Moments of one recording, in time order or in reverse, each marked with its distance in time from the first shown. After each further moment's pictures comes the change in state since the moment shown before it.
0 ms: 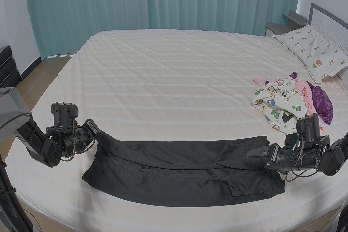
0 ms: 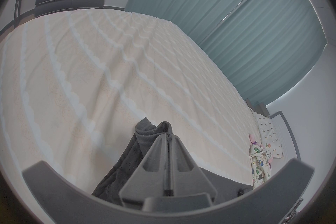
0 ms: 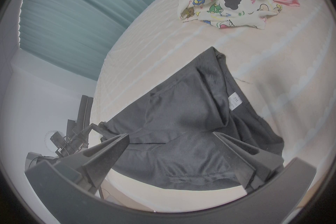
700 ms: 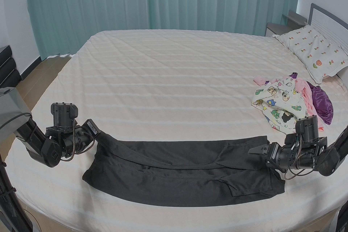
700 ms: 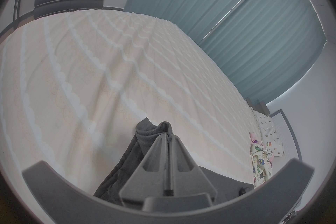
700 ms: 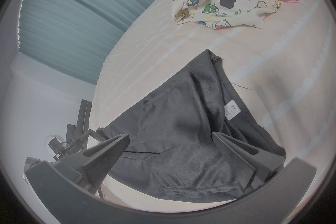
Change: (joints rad) left arm 0.002 -0.001 0.001 0.003 -0.002 0.014; right arm -0.042 0.070 0.017 -0.109 0.005 0.000
